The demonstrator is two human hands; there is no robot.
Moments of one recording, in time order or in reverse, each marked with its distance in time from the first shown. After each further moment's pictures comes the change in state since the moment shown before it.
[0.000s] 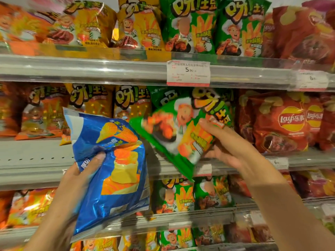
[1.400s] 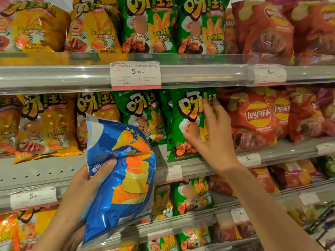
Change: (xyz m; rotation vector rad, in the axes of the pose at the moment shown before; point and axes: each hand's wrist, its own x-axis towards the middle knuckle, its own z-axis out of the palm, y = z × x) left_hand -0.016 0.005 0.104 -0.007 -0.082 -0.068; right_hand -0.003 0.013 -0.072 -1.187 0.525 -0.653
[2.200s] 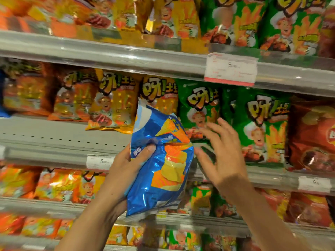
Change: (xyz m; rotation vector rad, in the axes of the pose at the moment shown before) left_hand 0.002 0.002 -0.061 -0.302 -0.028 -0.071; right_hand -0.036 -0.099 0.070 0.086 -0.087 -0.370
